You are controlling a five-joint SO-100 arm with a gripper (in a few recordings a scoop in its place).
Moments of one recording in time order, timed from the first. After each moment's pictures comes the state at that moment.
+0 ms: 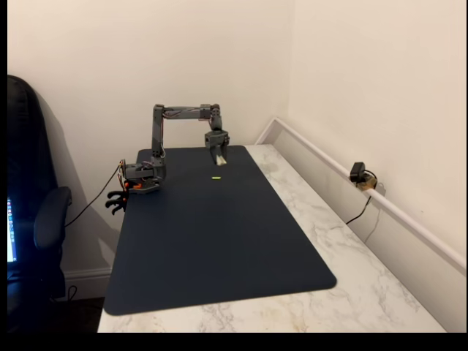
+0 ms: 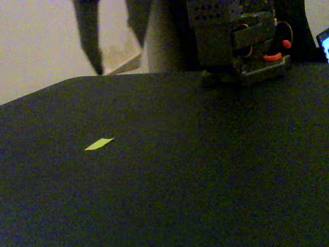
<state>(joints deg) -2.5 83.4 86.2 84.0 32.7</state>
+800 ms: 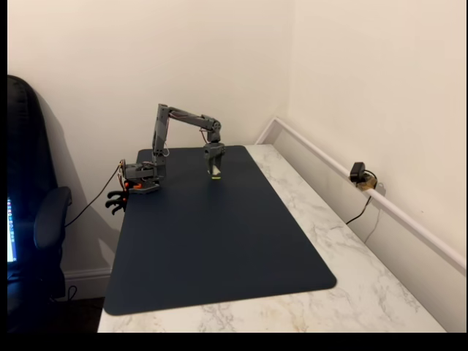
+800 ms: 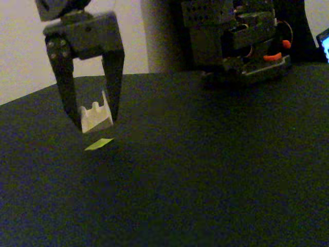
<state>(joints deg) 9.0 75.0 97.6 68.4 32.5</state>
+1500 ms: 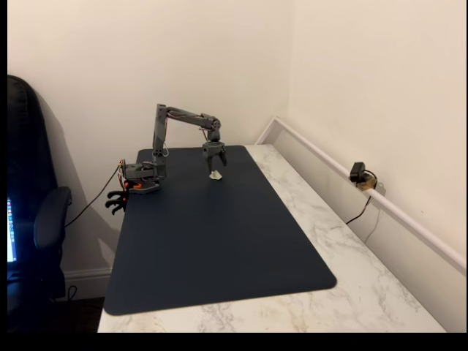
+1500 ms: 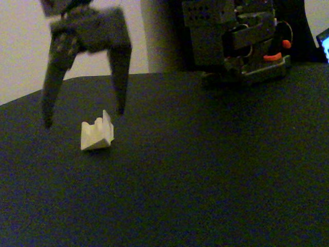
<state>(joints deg) 3.6 81.7 97.2 73.9 29.5</state>
